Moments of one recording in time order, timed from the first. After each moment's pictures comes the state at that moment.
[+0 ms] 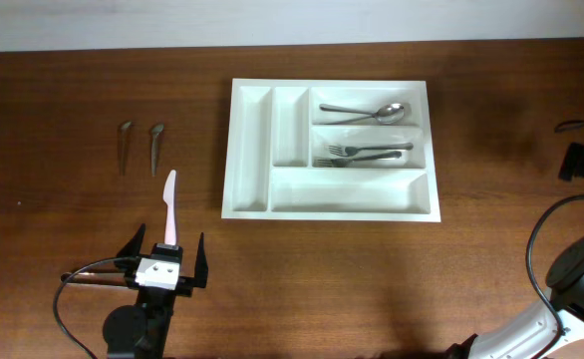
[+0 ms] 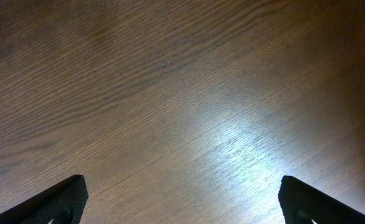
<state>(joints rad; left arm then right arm) -0.02 0.01 0.05 -0.16 0.09 0.19 -0.66 1.99 1.78 -1.15 0.17 -0.19</state>
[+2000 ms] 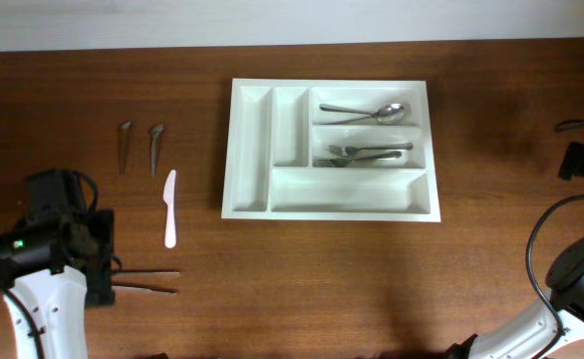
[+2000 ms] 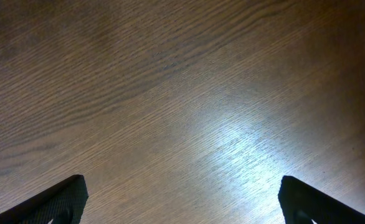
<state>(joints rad) 0.29 1.15 1.12 -1.32 -0.16 -1.39 -0.66 1.99 1.78 -1.14 0.17 -0.18</state>
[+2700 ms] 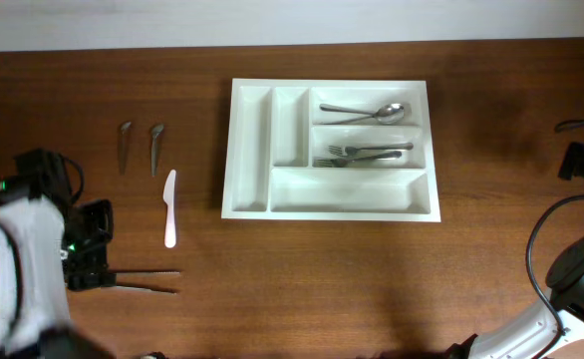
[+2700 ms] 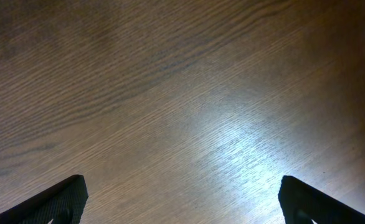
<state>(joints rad) 0.40 1.52 1.24 -1.39 0.01 -1.36 -0.66 1.99 1.78 -1.14 0.17 -0.18</state>
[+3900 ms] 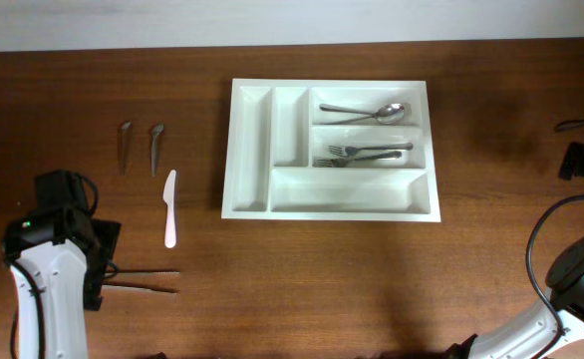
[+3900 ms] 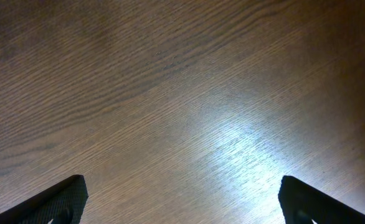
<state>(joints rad) 0.35 1.29 1.01 -1.21 -0.24 -1.10 -0.66 1.99 1.78 -1.14 0.17 -0.18</state>
